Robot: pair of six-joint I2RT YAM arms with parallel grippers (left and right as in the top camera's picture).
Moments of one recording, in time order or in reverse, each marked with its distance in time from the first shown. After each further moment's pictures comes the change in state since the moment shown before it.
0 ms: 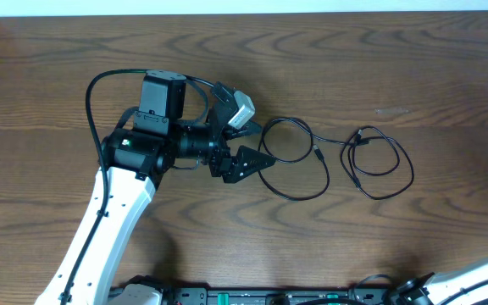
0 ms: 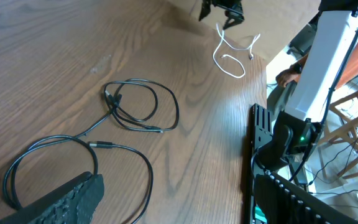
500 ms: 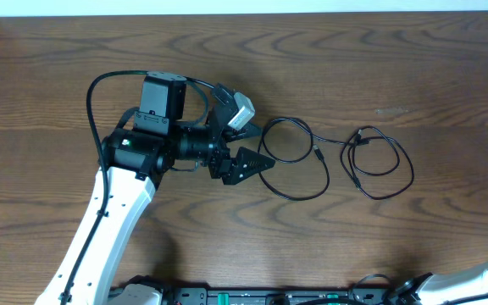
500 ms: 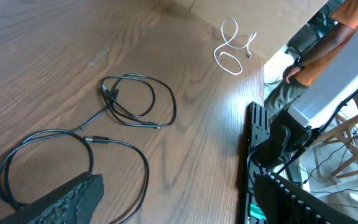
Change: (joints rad) left arm 0.000 0.000 0.000 -0.027 0.000 0.000; right arm 0.084 -0.325 -0.005 -0.089 0.162 0.079
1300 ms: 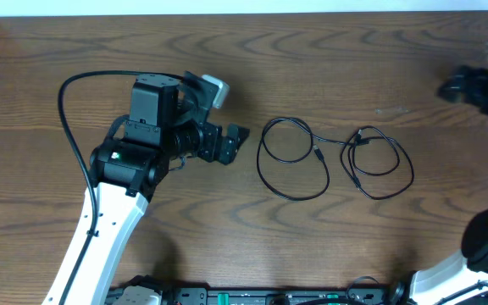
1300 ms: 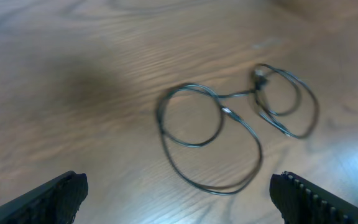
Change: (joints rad) left arm -0.001 -0.074 0.000 0.022 -0.657 -0.353; right arm 0.510 0.008 0.000 -0.206 -0.454 -0.254
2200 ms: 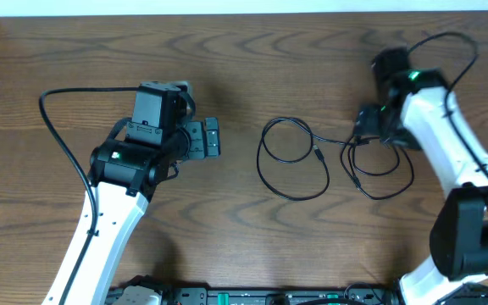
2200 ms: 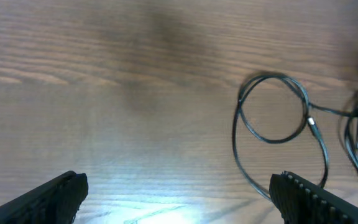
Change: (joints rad) left arm 0.000 0.002 0.000 -0.151 -0.349 -0.302; right arm 0.510 -0.036 -0.441 0.236 0.470 0.485
